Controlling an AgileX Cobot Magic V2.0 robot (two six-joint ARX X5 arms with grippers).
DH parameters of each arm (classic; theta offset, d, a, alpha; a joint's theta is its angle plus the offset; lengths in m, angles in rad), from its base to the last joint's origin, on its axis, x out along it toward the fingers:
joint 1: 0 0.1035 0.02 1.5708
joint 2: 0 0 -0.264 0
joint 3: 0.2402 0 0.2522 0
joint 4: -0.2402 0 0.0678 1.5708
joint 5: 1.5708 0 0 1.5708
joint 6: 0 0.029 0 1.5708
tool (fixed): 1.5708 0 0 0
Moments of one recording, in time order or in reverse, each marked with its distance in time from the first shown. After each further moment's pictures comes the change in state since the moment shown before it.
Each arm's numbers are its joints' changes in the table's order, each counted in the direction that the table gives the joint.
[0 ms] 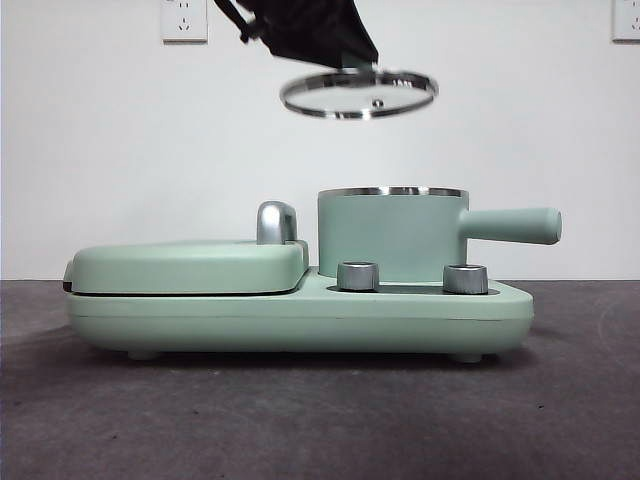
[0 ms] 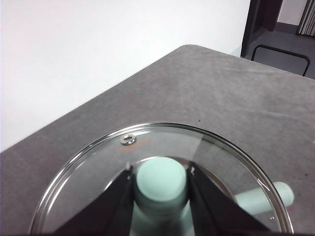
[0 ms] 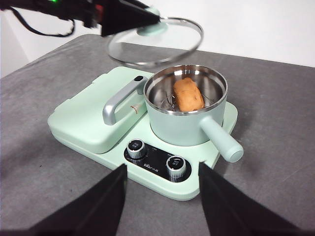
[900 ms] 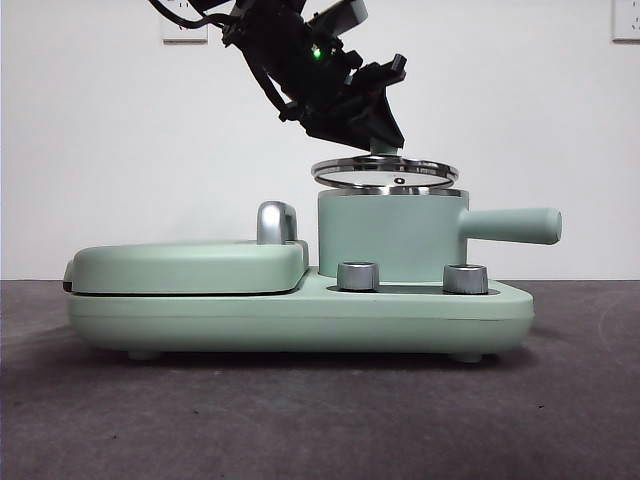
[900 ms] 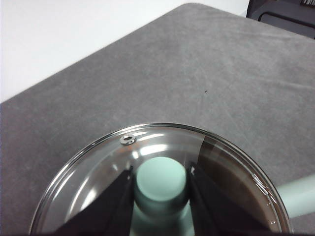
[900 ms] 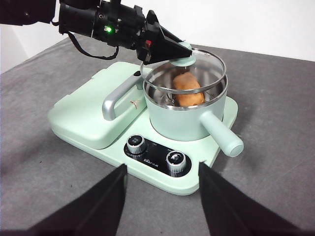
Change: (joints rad) left arm -0.008 -0.246 0.145 -0.013 0.001 0.000; right arm 0.000 0.000 0.000 -0.019 0.002 0.002
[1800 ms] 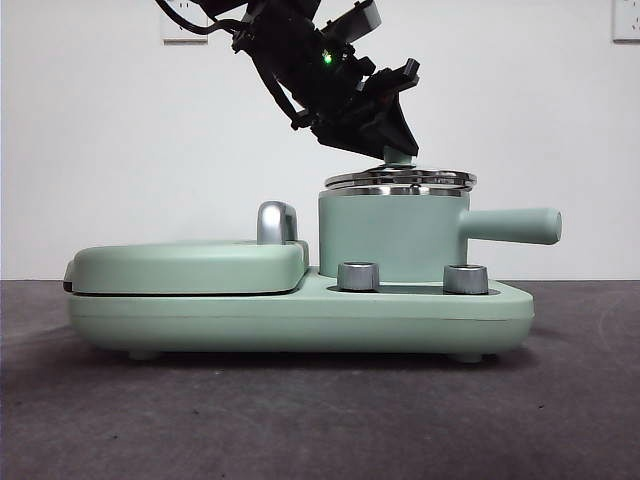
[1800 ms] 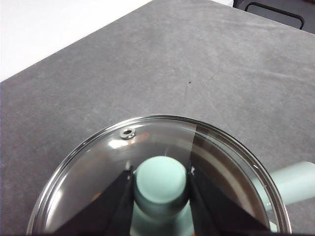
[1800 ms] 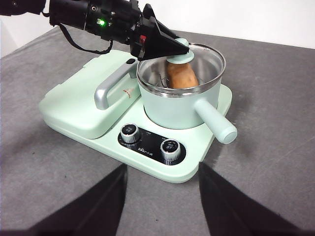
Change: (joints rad) left arm -0.023 -0.013 0.000 -0.018 0.019 0.000; right arm 0.000 0.000 0.000 -0.040 0.024 0.000
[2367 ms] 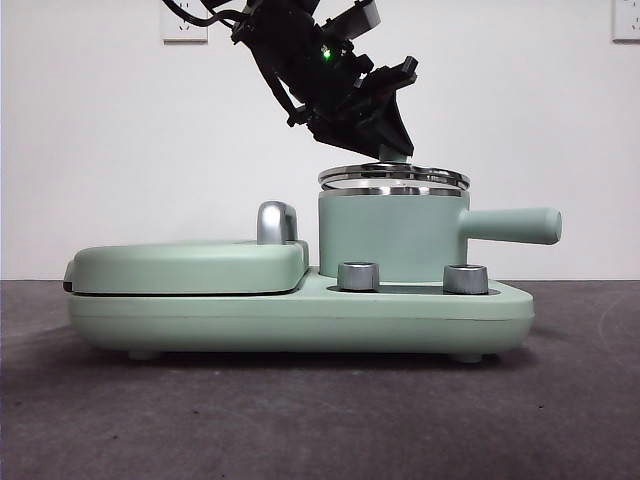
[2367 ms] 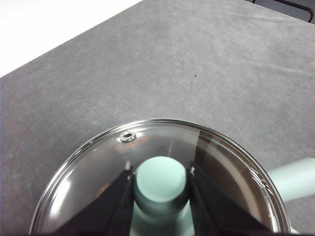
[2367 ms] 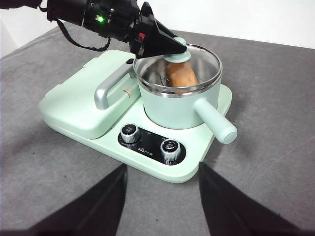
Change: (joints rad) left arm 0.000 0.000 0.032 -0.064 -0.023 0.001; right arm 0.000 0.000 0.000 0.000 0.000 0.000
